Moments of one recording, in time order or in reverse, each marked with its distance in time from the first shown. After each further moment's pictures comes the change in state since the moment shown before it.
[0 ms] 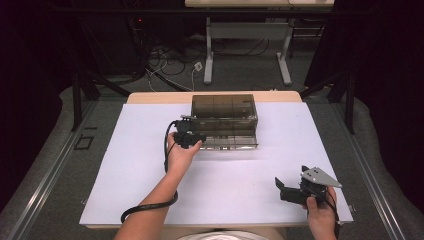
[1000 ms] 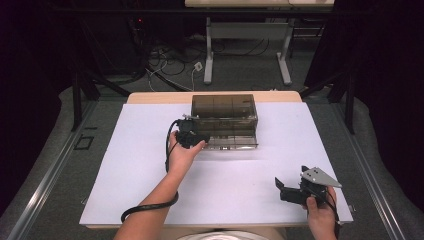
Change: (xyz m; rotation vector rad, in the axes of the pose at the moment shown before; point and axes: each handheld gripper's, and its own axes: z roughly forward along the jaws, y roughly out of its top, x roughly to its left) left arm -0.007 0.002 -0.001 -0.034 0.016 0.049; right arm 0.000 0.000 0.000 0.007 -0.002 -0.001
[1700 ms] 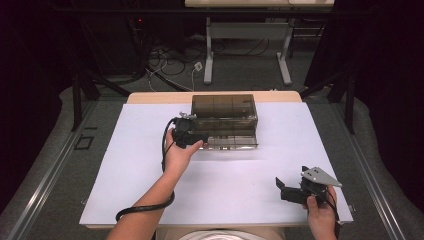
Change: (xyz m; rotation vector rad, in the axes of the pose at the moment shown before) left arm 0.004 0.001 -0.017 -0.052 0.029 0.047; right arm -0.003 -0.002 0.002 0.005 -0.001 0.013
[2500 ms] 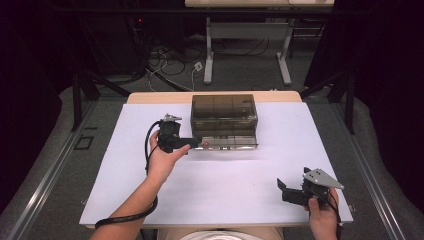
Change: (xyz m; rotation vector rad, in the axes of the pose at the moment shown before) left arm 0.018 -0.014 -0.044 -0.051 -0.102 0.010; right arm 0.000 -0.002 -0.006 0.011 -0.016 0.005
